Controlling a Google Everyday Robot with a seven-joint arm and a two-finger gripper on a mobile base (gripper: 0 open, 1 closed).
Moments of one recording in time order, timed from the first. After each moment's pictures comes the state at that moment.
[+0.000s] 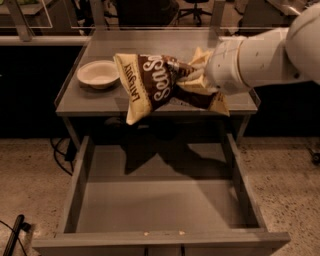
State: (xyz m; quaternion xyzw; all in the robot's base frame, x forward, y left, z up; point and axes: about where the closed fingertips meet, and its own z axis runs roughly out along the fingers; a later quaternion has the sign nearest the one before) arm 0.552 -0.069 0.961 -0.58 0.66 0.05 0.48
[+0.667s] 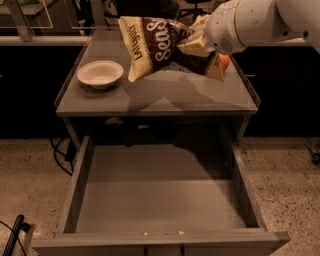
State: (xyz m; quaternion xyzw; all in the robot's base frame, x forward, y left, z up) arm 0.641 -0.071 1.006 -0.56 0.65 0.05 0.51
